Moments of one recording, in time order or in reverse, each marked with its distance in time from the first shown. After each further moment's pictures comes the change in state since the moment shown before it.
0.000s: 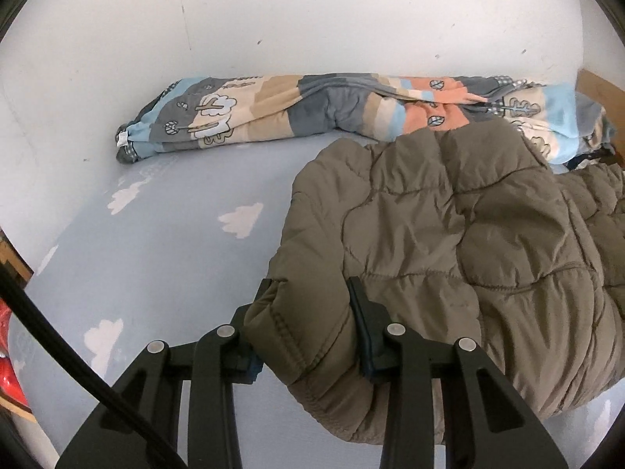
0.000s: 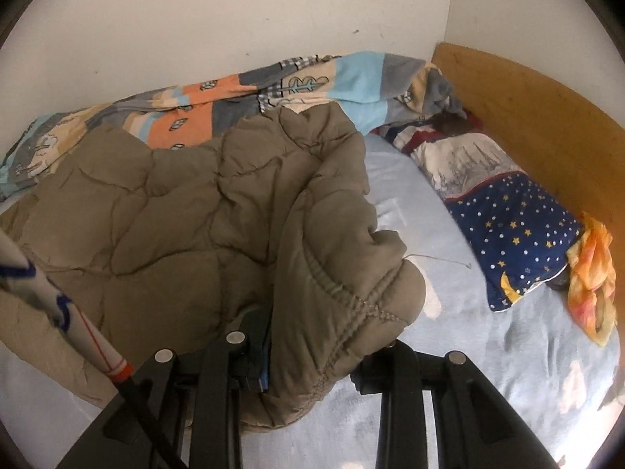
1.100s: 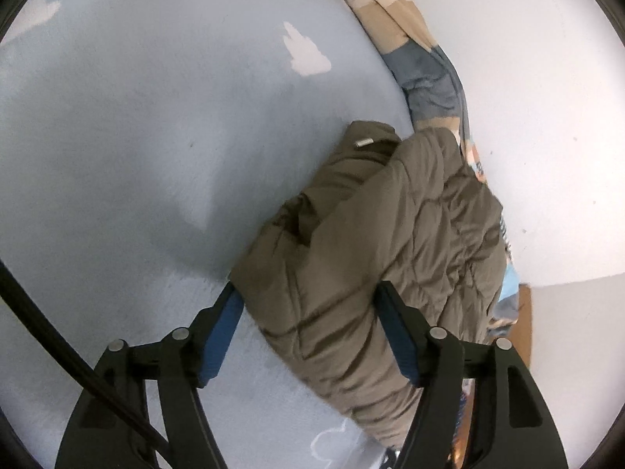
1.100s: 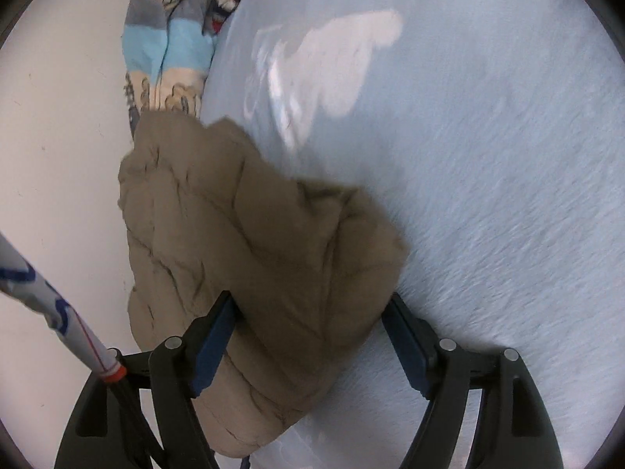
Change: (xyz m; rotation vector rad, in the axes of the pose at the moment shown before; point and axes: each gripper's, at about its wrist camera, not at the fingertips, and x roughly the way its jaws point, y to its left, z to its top) left arm 0.112 0.108 -0.070 -0.963 0.363 -0.516; right arm 0.123 -0.106 -0.103 1.160 0.355 0.533
